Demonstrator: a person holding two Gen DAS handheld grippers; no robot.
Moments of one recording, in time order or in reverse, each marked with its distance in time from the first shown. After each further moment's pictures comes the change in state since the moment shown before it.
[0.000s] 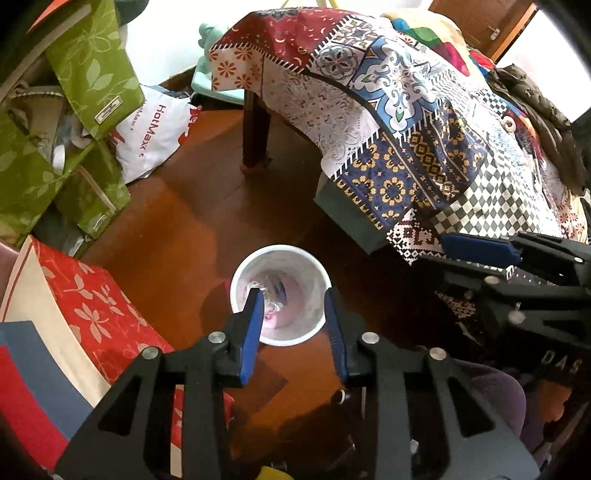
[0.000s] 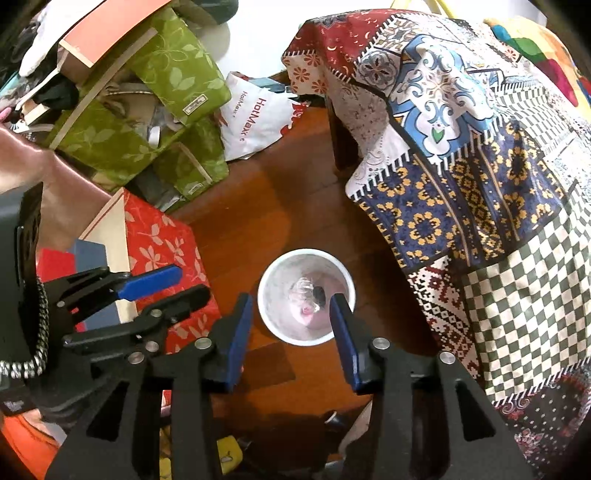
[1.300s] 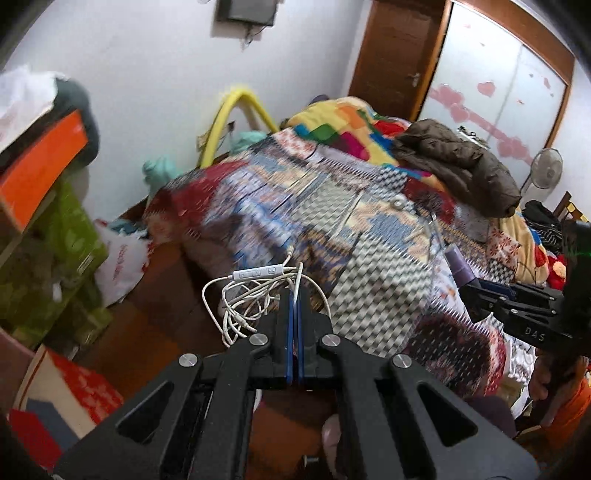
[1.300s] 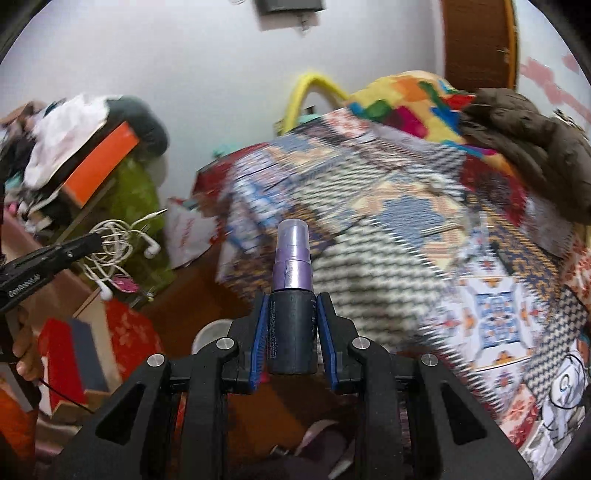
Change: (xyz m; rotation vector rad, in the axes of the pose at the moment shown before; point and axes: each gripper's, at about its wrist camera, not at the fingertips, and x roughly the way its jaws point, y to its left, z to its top) left arm -0.162 -0.148 0.033 0.188 -0.373 -0.089; right arm -0.208 -0.124 -0.082 0.163 -0.399 -0.140
